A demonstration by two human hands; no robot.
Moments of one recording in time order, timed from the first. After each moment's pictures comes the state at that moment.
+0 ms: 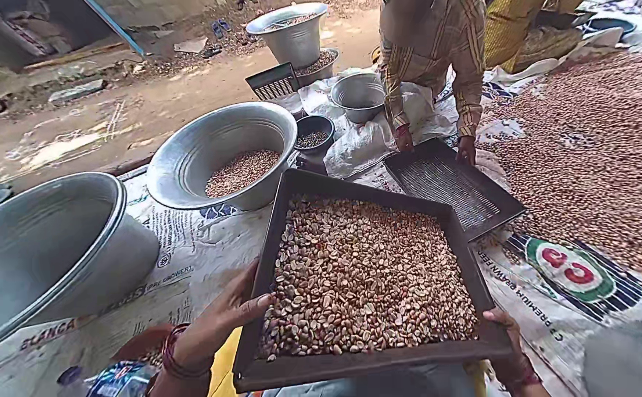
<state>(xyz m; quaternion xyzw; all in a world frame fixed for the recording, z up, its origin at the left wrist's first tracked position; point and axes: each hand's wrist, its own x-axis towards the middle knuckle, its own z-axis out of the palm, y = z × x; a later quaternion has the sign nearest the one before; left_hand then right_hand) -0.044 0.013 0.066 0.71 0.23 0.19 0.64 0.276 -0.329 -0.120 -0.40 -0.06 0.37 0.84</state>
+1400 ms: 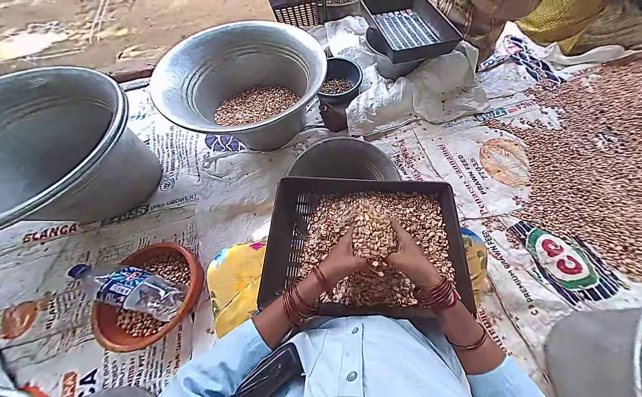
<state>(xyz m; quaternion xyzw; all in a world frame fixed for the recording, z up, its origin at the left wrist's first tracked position) 0.044 -0.061 -0.037 0.61 0.31 0.08 0.72 0.202 -0.166 -0.039 -0.71 -0.39 0.41 0.42</state>
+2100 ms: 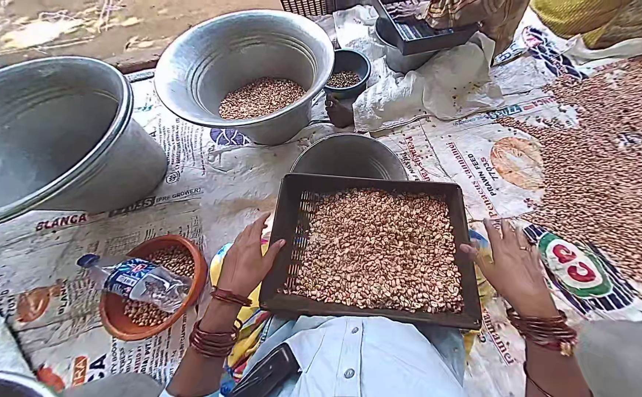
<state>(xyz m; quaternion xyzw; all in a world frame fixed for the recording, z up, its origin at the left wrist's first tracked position) -0.092 0.015 -0.039 0.85 0.46 0.10 0.25 0.294 -0.256 -0.008 -0.90 -0.40 0.12 0.12</state>
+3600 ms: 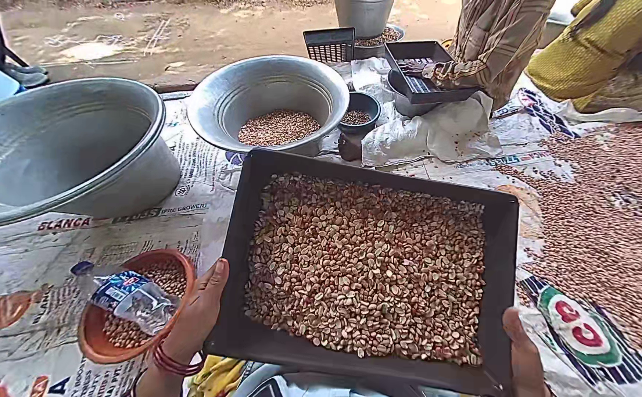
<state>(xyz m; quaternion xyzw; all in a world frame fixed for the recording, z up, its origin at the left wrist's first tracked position) -0.110 -0.008 0.009 0.62 0.48 0.38 0.50 0.258 -0.268 -0.017 -0.61 -0.16 0.30 0.71</state>
